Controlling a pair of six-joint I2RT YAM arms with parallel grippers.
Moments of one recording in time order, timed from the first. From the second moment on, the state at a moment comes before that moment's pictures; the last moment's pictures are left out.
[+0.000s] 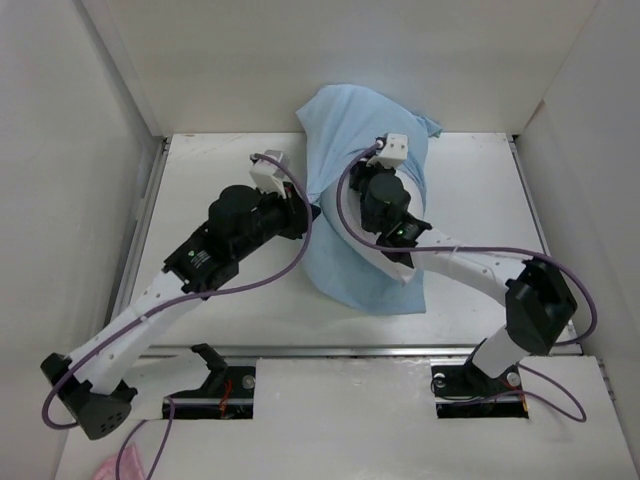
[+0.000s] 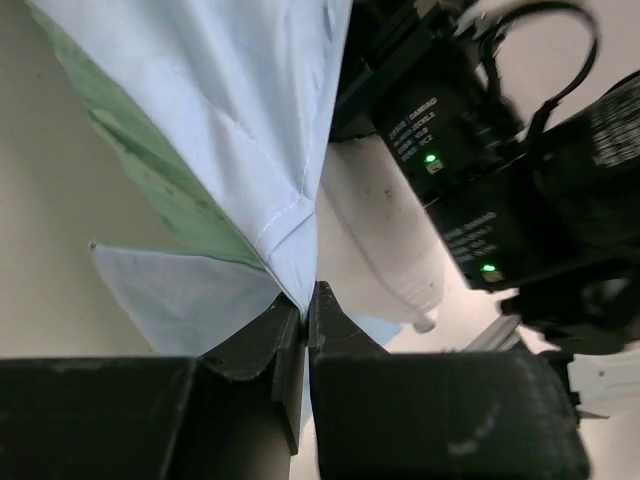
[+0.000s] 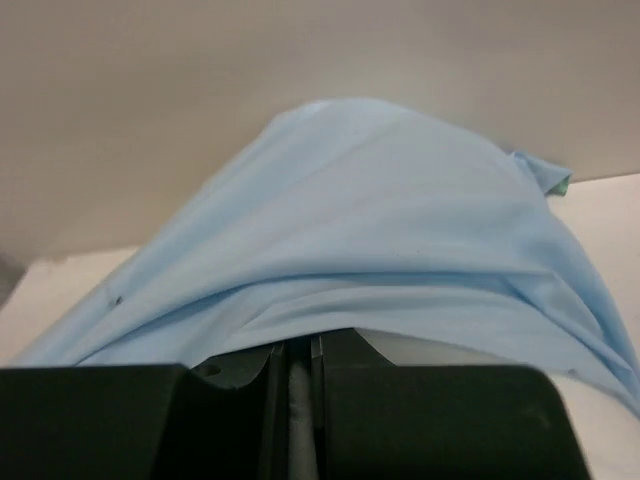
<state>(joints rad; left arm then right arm) -0.74 1.02 1.11 -0.32 0.00 -0.46 0.79 1.57 1.16 0.51 0.79 0.12</state>
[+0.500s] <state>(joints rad) -0.75 0.83 1.14 -0.64 -0.29 -0.60 0.94 2.07 1.43 0.90 1.05 0.02</state>
